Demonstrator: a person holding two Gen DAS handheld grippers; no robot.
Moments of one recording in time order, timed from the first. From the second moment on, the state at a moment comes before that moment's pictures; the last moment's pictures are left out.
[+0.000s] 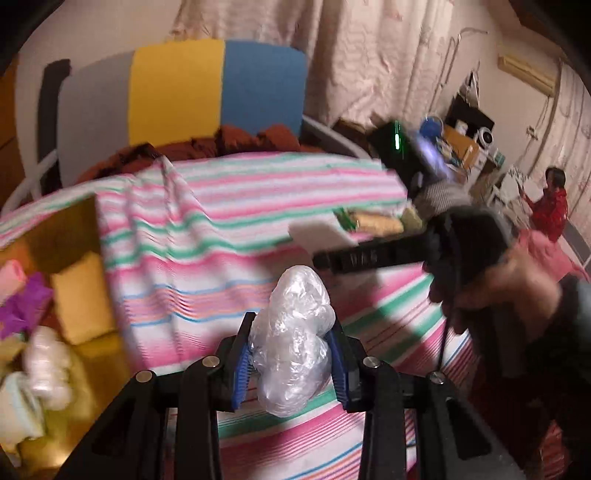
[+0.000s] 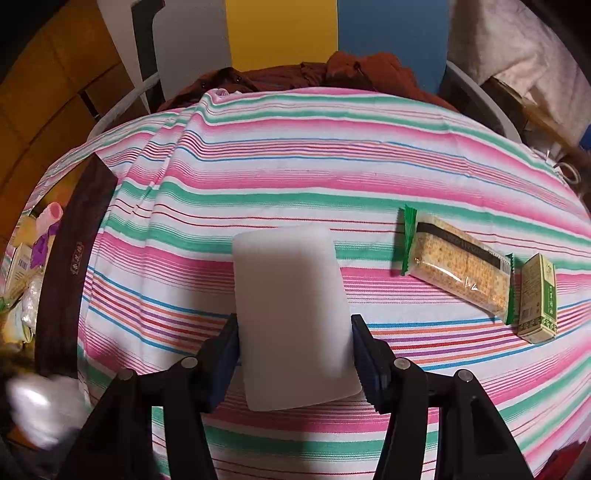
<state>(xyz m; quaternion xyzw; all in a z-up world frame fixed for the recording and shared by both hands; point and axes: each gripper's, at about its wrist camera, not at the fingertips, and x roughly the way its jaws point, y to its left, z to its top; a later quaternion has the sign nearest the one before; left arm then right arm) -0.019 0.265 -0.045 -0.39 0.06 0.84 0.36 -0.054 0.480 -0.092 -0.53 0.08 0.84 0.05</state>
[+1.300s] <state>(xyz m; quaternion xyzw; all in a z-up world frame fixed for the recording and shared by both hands) -0.064 0.036 -0.015 -0.37 -0.05 0.92 0.12 -0.045 0.263 -0.016 -0.44 0.13 0.88 -0.11</state>
